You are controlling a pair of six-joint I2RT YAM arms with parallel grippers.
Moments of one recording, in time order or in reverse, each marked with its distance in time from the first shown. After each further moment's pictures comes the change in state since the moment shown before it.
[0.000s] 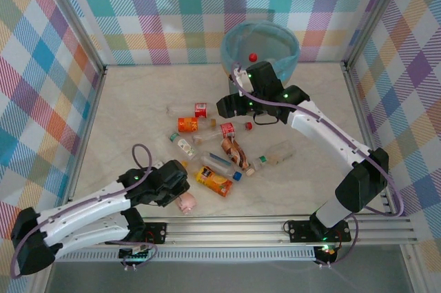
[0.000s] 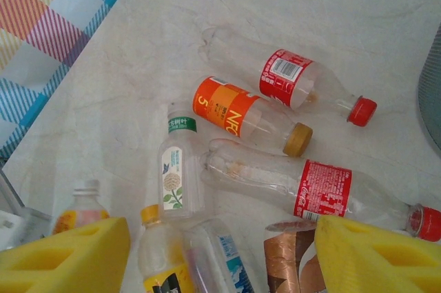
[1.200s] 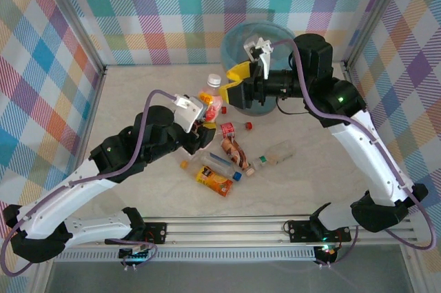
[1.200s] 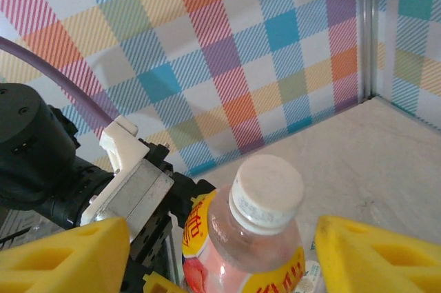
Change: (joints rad) left arm -0.001 0.182 0.683 0.299 -0.011 1.429; right arm 0.001 -0.180 0.315 -0.009 -0.423 -0.126
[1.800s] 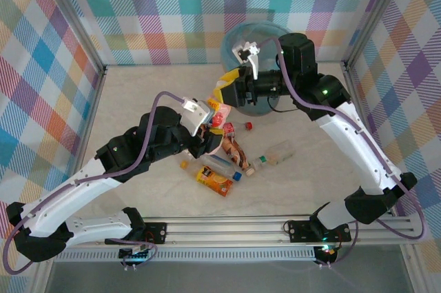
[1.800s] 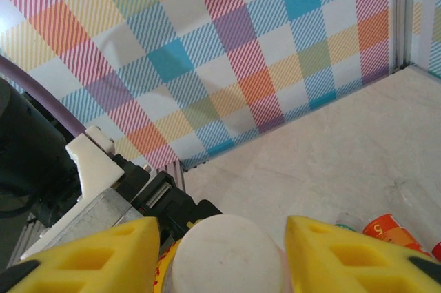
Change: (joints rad) left arm -0.002 0.013 -0.031 0.047 0.110 0.000; right arm 0.000 0.073 0.000 -0.018 -0.070 0.002
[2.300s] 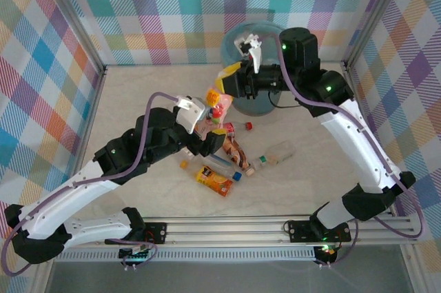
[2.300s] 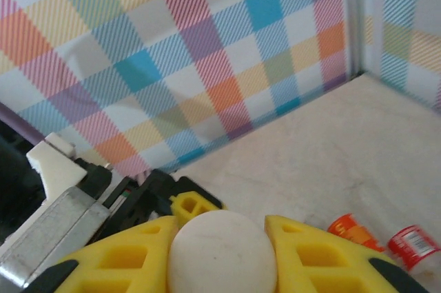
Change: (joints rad) left arm 0.000 -0.034 -0.031 0.070 -0.085 -0.016; right arm 0.000 0.036 0.121 -0.063 0.141 -0.028
